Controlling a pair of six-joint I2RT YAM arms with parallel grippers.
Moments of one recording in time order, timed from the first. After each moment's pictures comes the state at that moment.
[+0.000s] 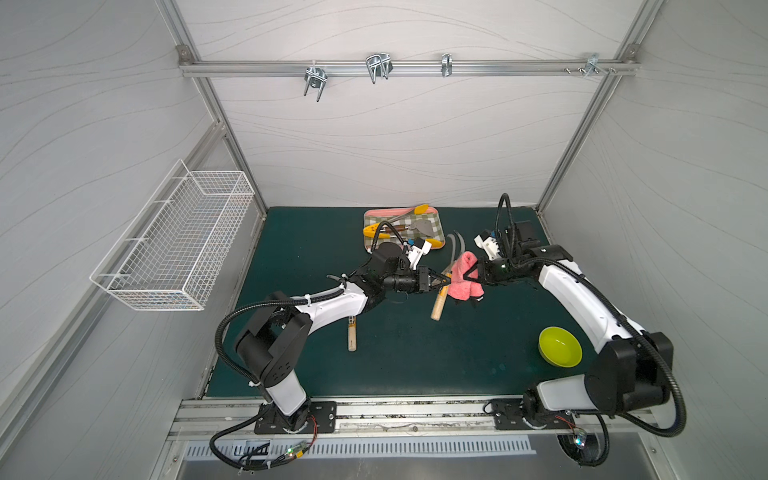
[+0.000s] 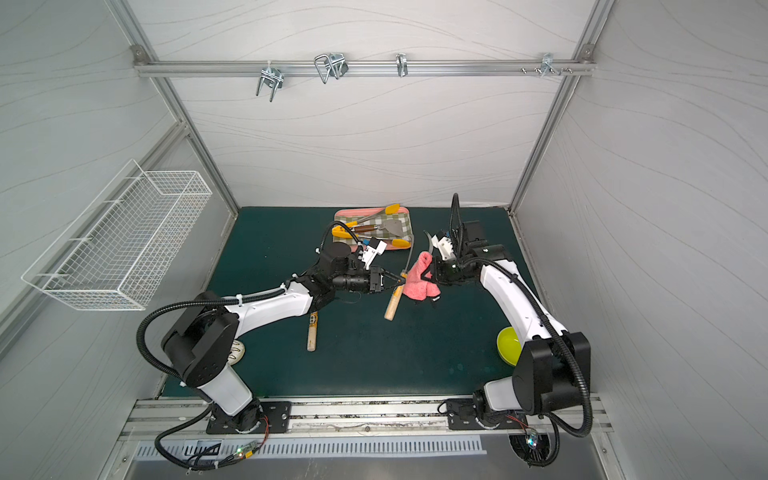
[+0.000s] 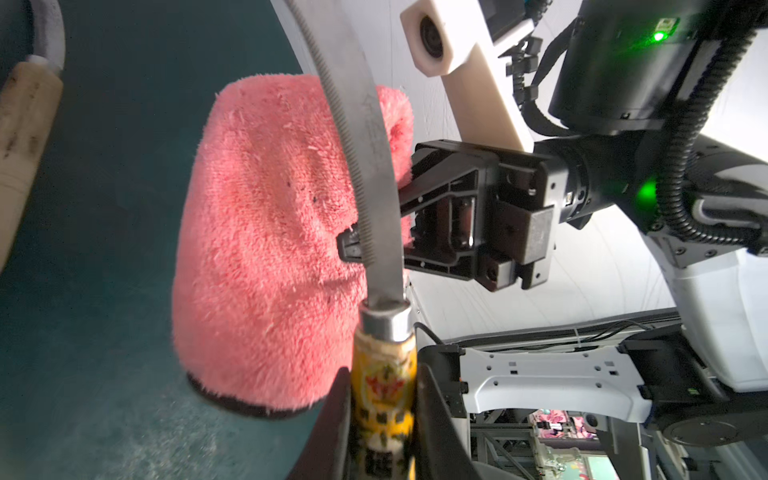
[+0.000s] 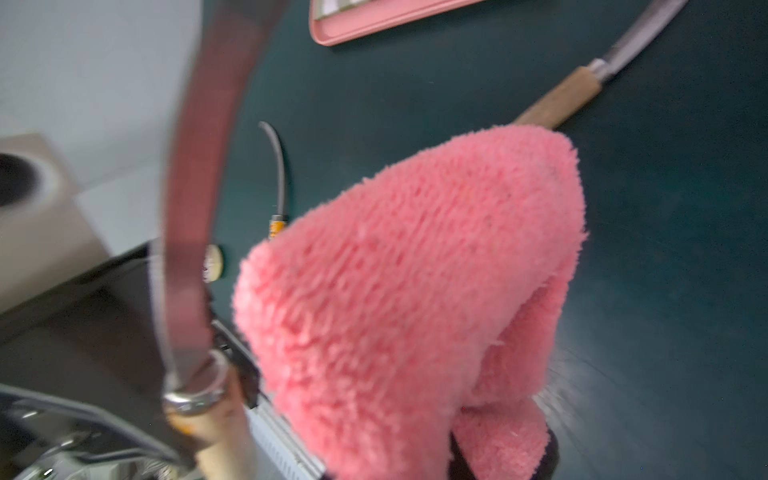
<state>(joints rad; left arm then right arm) -0.68 1.69 0.99 0.40 0.77 -0.93 0.24 1.40 1.17 -0.82 -0.64 0.20</state>
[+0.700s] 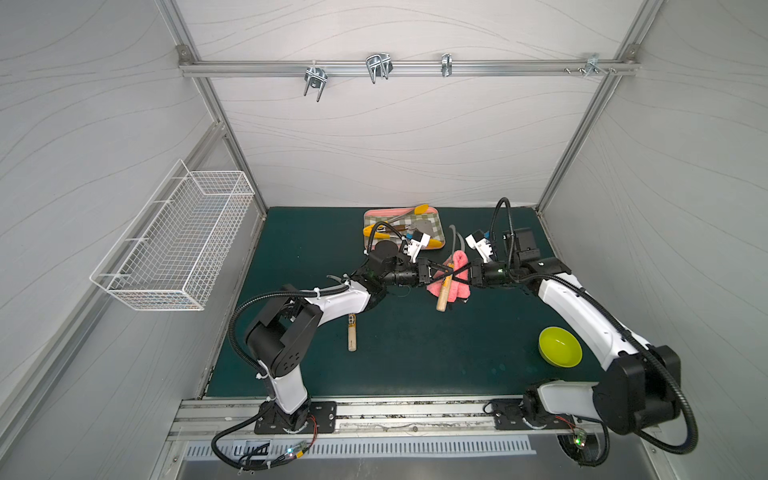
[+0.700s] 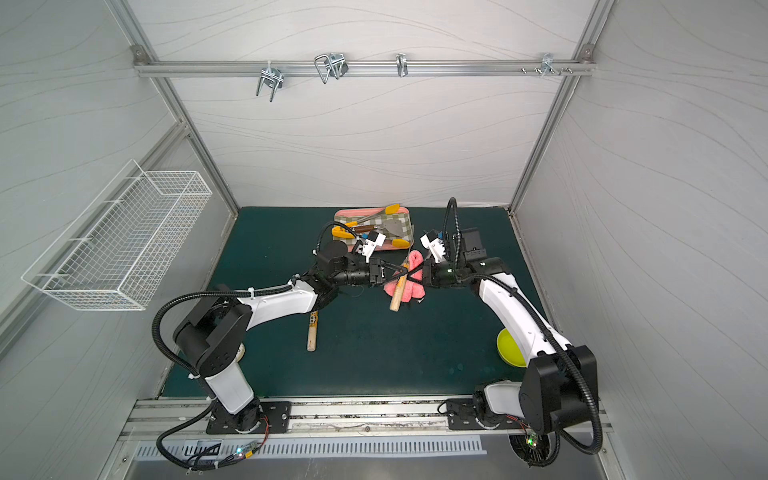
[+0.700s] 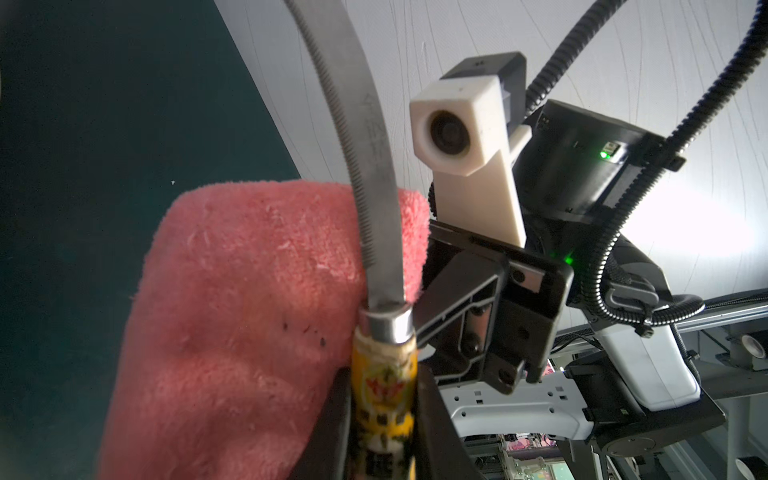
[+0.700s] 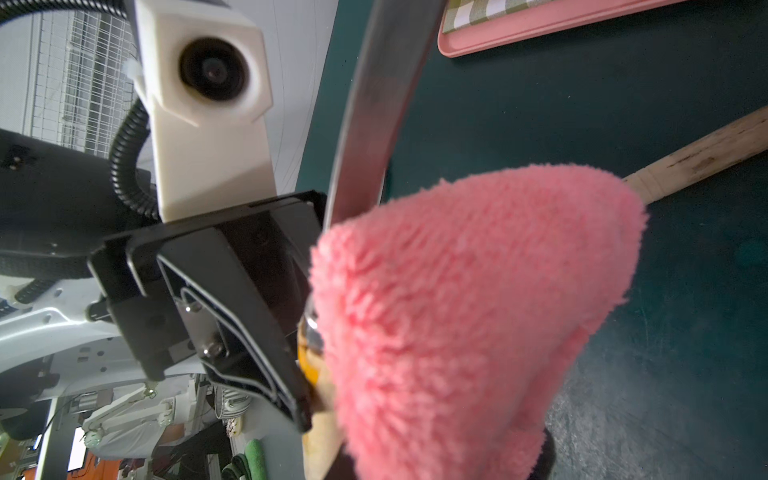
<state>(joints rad) -0.66 1.76 1.01 0.63 0.79 -1.06 0.31 1.29 1.04 -0.61 -0.82 0.30</state>
